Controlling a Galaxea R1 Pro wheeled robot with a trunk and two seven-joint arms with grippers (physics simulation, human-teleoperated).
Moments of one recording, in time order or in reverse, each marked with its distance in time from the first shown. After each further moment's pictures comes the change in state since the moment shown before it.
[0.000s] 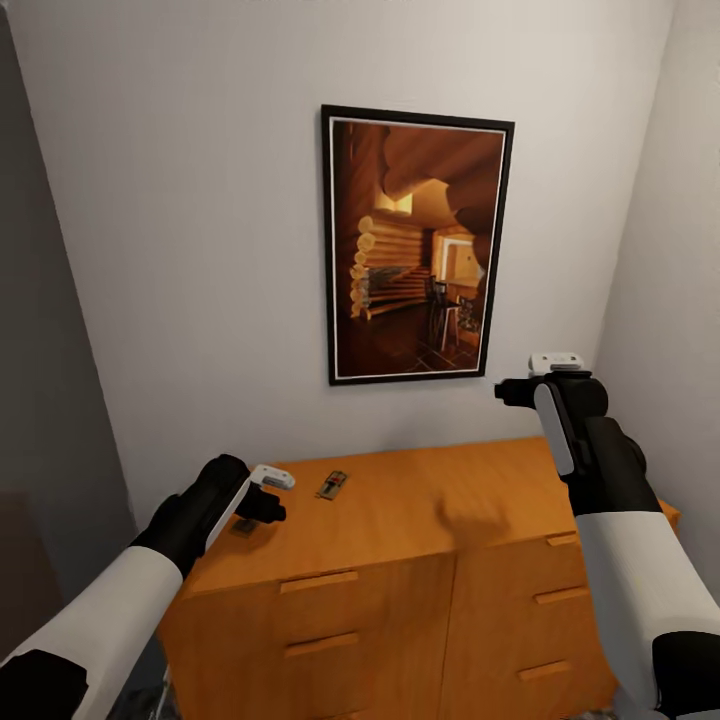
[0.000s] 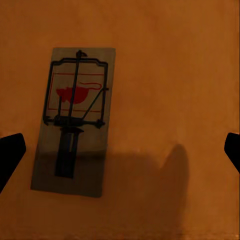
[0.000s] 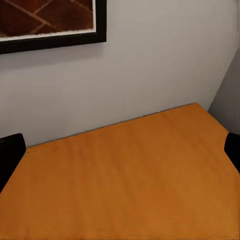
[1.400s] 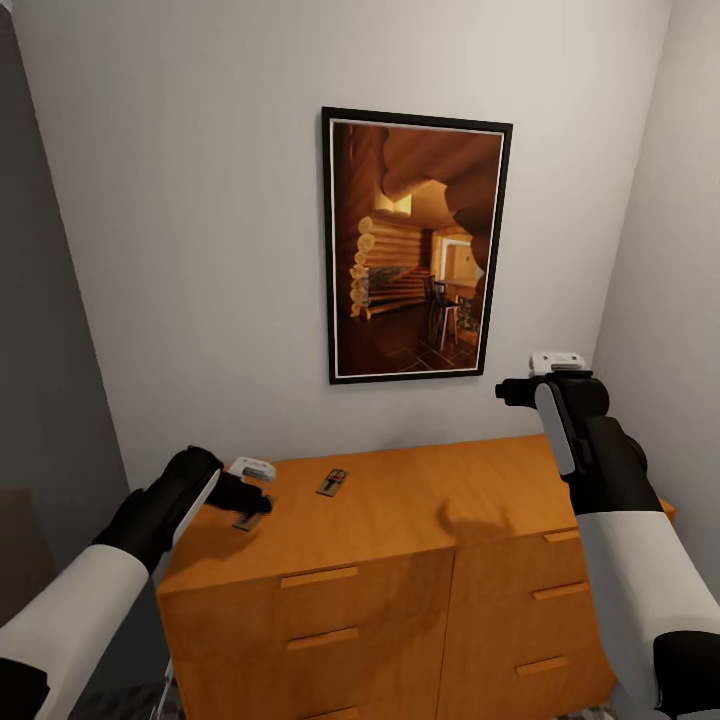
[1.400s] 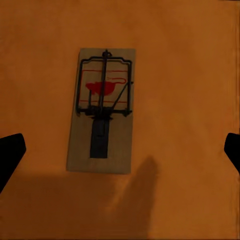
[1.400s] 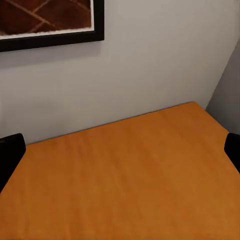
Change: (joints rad) left arm -0.001 0.108 0.009 -0.067 0.013 -0.004 -0.173; right arm -0.002 -0.003 0.000 0.002 0.000 0.000 0.001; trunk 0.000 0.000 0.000
